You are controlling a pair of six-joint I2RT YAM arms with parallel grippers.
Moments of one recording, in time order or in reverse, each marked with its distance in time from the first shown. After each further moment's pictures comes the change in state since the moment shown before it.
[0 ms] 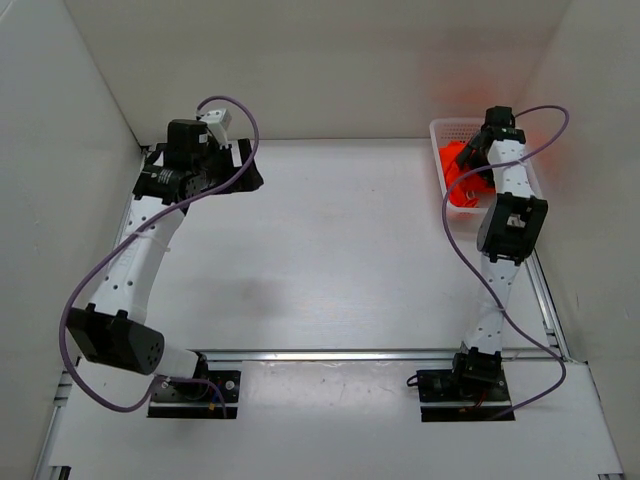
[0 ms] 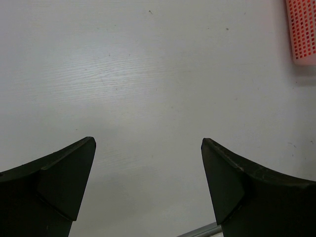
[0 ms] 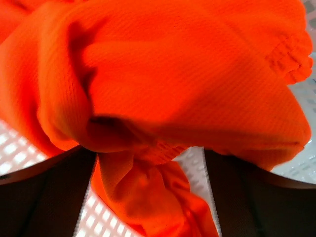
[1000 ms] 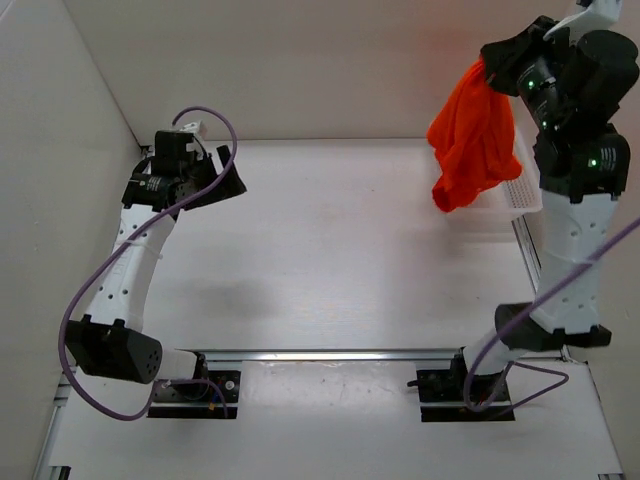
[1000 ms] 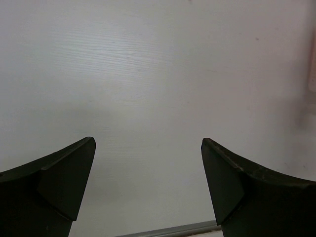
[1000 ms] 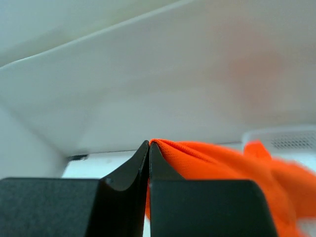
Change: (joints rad) left arm 0.056 -0.050 -0.067 -0.051 -0.050 -0.125; right arm 0.248 -0.849 0.094 0.121 -0.223 -0.127
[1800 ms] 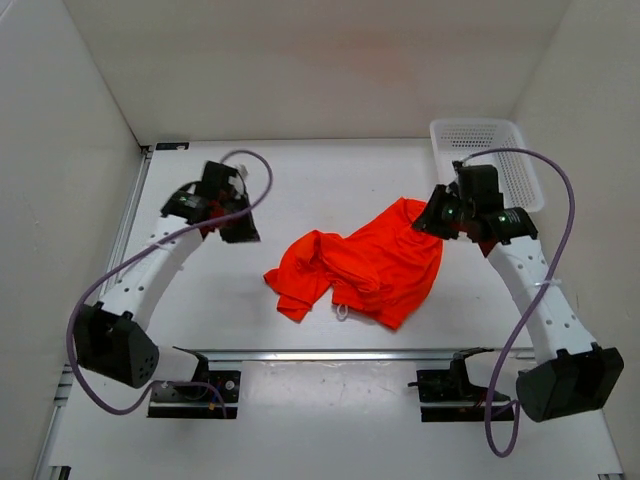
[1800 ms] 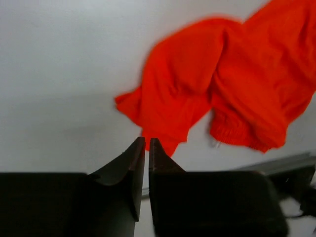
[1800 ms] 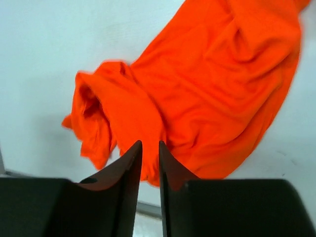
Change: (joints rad) left arm -0.135 -0.005 -0.188 -0.057 -0.014 -0.078; right arm 0.137 -0.401 -1.228 -0.016 -0.117 0.135
